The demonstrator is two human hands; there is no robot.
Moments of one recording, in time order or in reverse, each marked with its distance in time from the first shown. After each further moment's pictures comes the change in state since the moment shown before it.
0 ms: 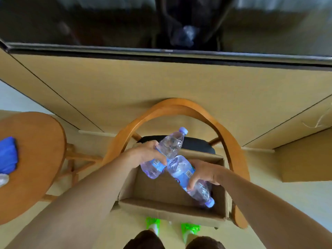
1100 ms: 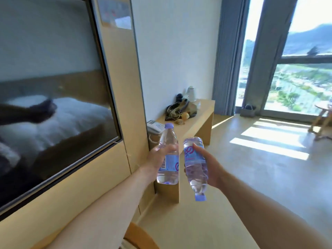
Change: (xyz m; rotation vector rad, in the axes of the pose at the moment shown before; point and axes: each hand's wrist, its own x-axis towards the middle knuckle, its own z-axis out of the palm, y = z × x) left_hand -0.240 0.254 0.338 -0.009 -0.742 0.852; right_hand -0.437 0.156 0.071 1.248 1.273 -0.719
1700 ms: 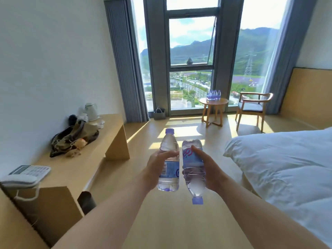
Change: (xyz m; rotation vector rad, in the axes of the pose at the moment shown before) left_hand 0.125 -0.018 0.436 0.197 -0.583 -0.020; right_hand -0.165 -0.124 -0.358 0.188 0.448 -0.238
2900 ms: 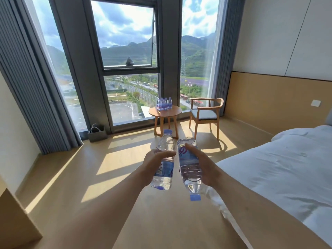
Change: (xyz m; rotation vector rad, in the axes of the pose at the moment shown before) left_hand 0.754 0.063 0.137 0.222 -0.261 -0.027; right_hand 0.517 -0.284 -0.366 -0.121 0.457 -0.110
